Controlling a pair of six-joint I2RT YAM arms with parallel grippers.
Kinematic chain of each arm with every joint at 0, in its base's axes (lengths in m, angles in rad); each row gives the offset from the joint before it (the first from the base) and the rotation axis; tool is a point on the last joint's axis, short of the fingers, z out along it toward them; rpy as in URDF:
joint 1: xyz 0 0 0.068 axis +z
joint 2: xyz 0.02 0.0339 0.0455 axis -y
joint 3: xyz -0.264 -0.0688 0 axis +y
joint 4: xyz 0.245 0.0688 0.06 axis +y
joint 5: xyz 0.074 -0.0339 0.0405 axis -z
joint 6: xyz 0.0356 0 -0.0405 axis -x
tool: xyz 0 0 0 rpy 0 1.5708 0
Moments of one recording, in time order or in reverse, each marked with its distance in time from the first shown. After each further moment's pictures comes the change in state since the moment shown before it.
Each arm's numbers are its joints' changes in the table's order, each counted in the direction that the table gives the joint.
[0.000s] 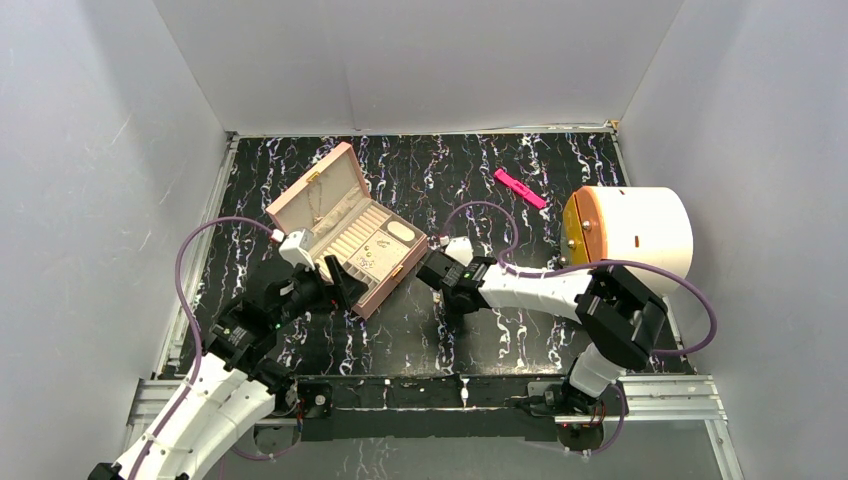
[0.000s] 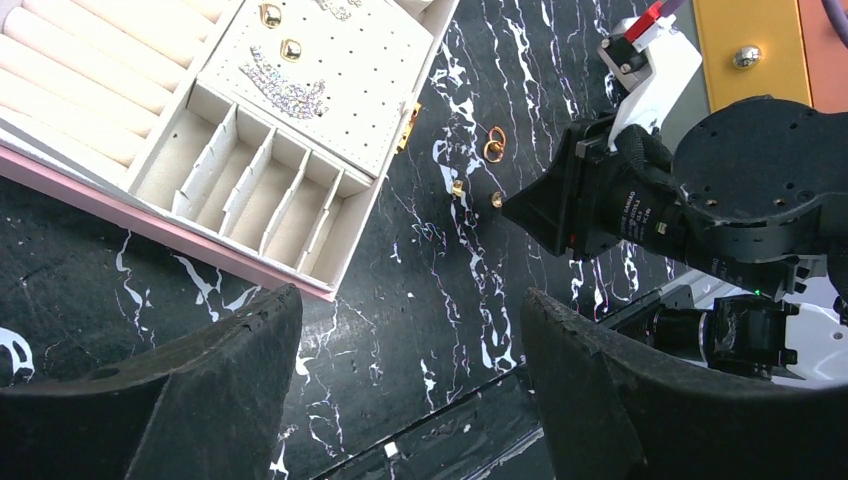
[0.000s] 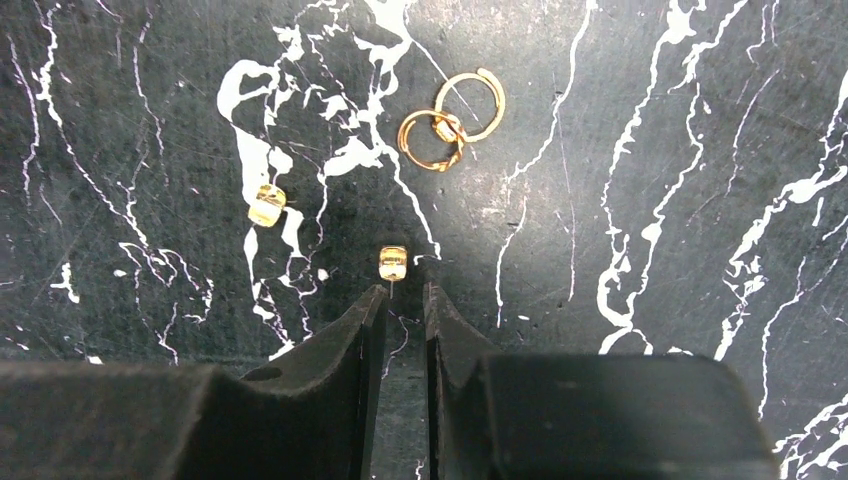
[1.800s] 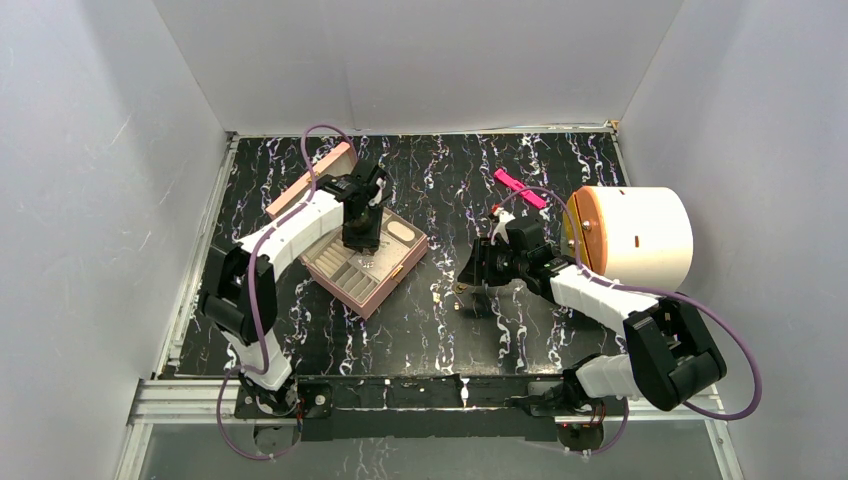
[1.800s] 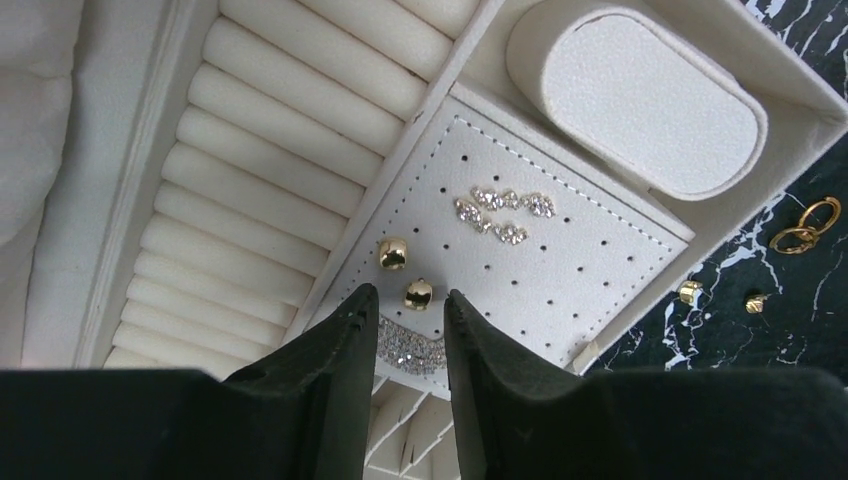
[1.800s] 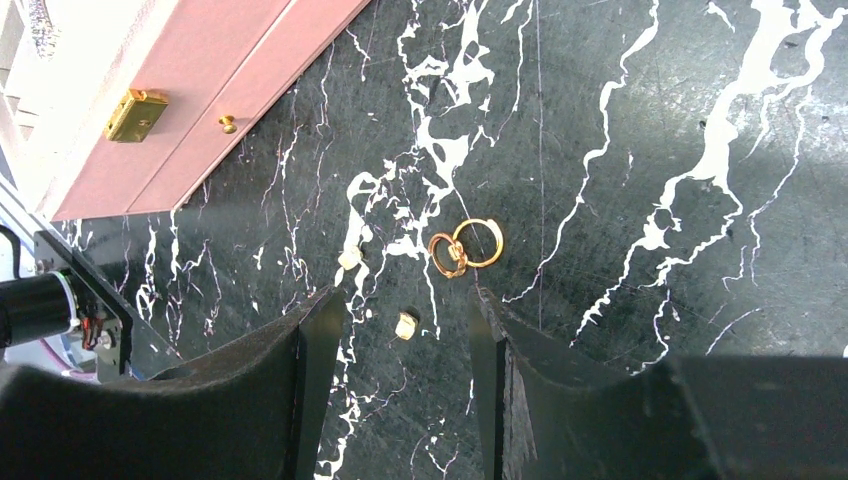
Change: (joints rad) left arm 0.000 -1.200 -0.801 0.359 -0.211 -0.274; right arm -0.531 0.294 0.350 -0.593 -0.746 0.329
